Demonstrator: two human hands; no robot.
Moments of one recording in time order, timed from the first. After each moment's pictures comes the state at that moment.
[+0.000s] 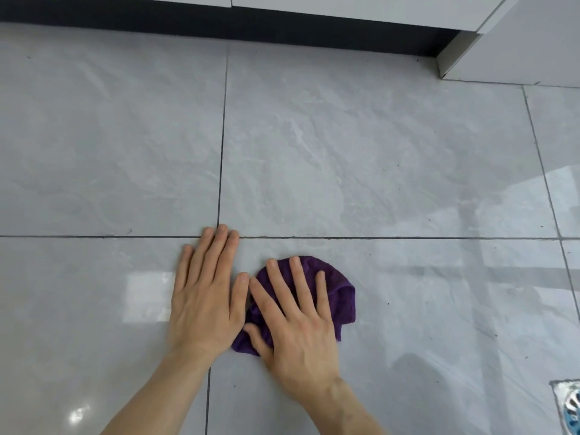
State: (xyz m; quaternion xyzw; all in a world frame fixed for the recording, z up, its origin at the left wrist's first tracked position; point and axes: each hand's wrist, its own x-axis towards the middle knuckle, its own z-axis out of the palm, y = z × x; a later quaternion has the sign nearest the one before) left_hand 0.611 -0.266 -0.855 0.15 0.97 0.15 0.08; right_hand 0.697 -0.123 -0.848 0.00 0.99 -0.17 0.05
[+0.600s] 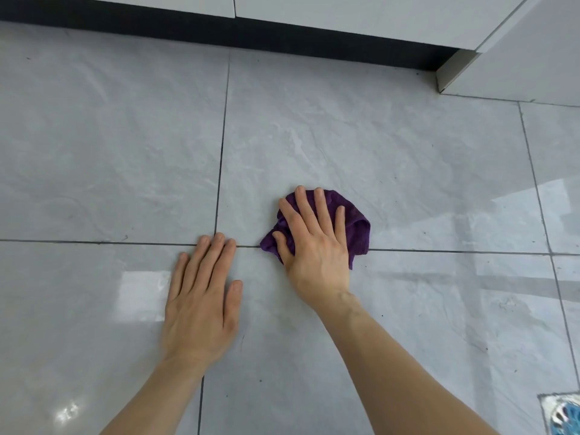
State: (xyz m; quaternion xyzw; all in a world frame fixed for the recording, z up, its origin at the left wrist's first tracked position) left_hand 0.612 -0.266 -0.855 0.15 0.97 0.16 0.07; right_hand 0.588 -0.062 -0.857 0.08 0.99 -0.14 -0.01
